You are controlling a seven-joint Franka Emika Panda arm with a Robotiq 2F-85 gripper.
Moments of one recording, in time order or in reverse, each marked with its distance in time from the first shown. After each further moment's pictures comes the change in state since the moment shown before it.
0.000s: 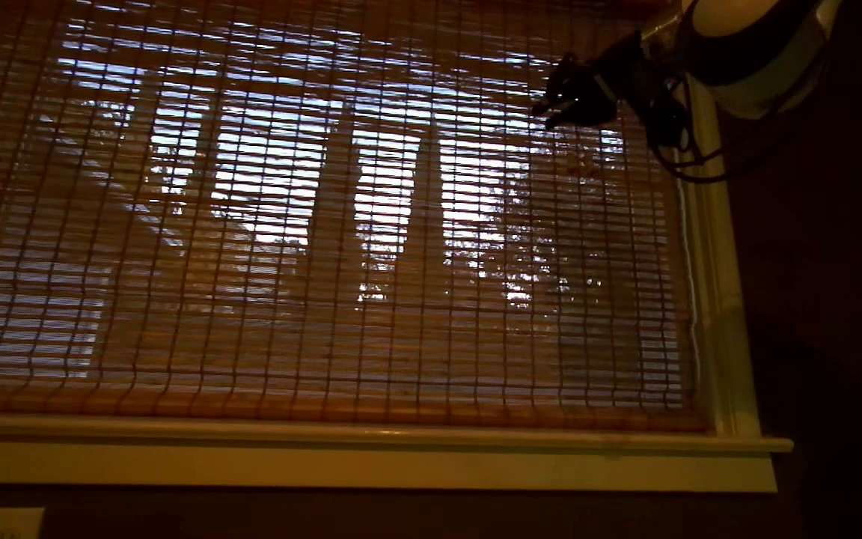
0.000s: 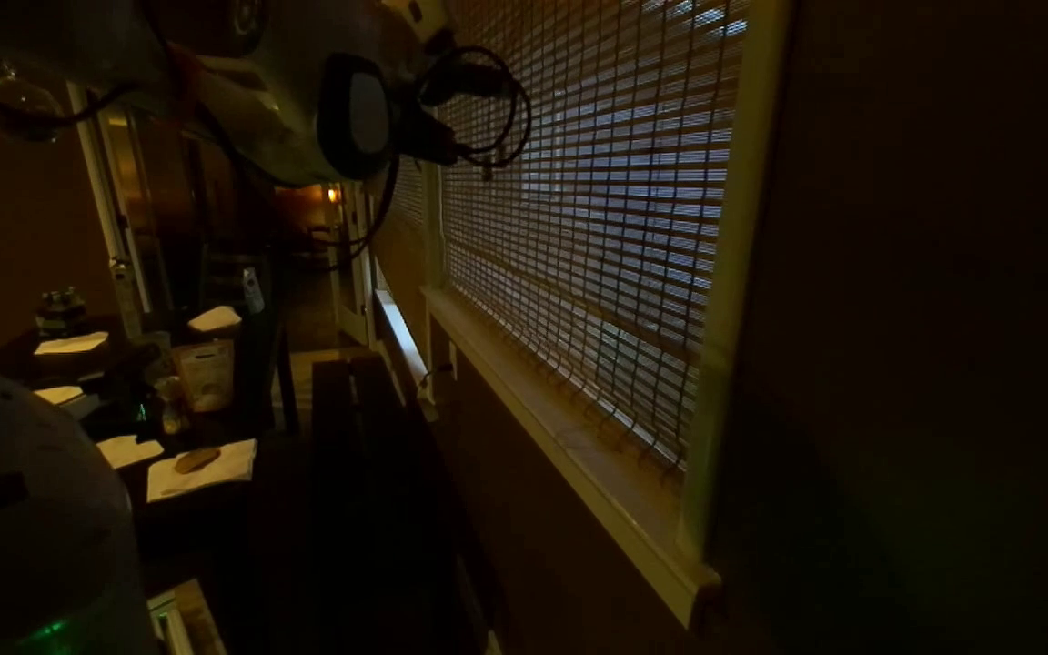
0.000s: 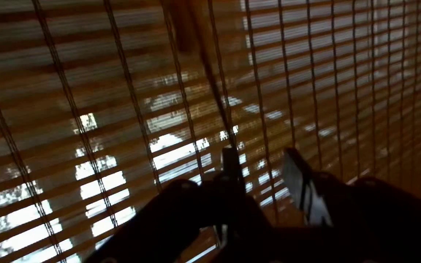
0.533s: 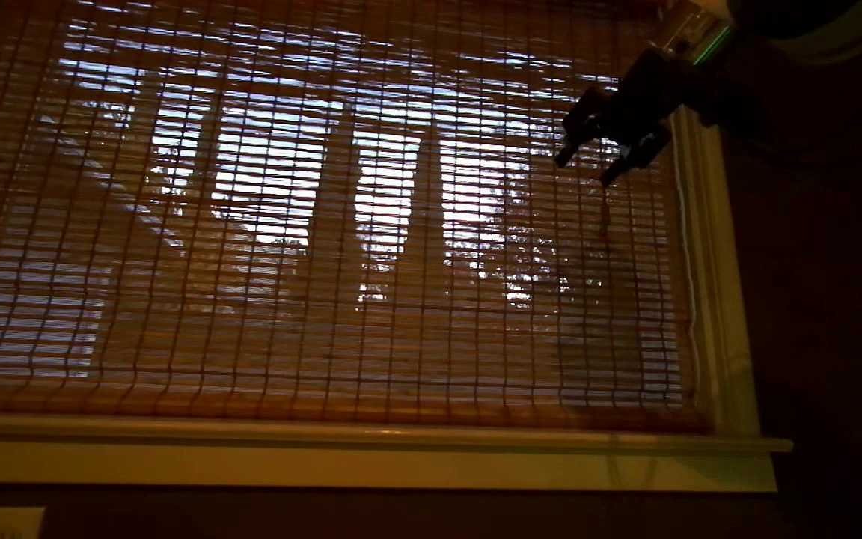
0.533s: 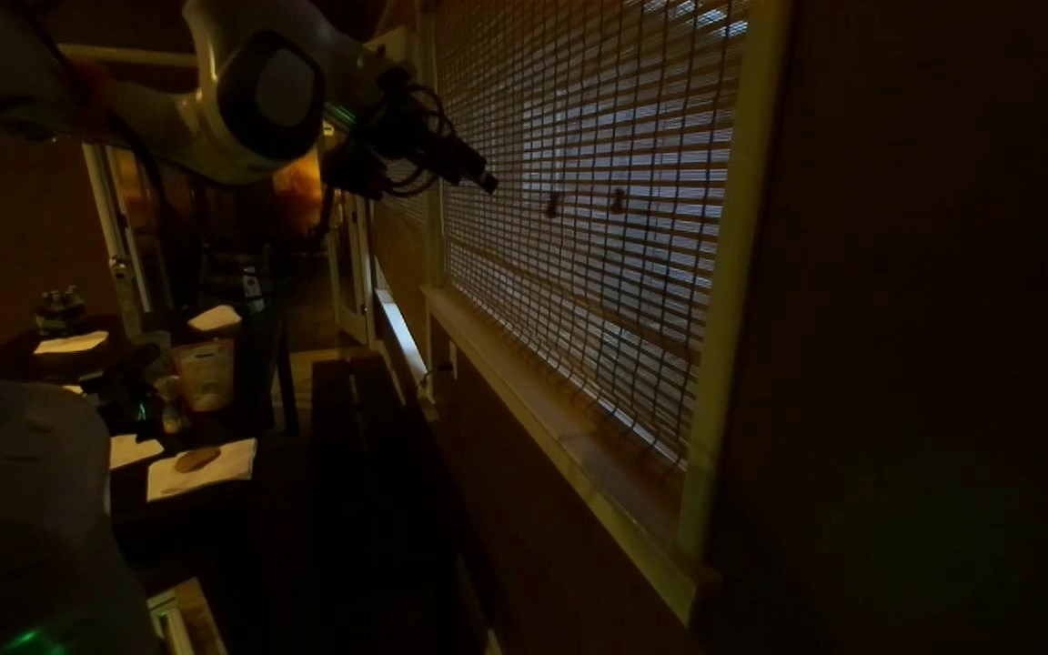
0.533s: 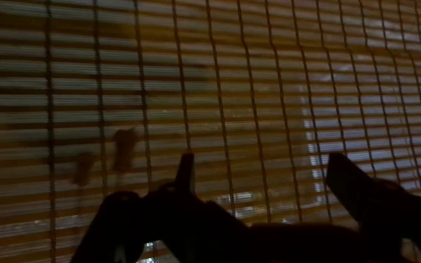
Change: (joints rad) arm -0.229 -0.242 0.241 -0.102 0.020 -0.611 0.118
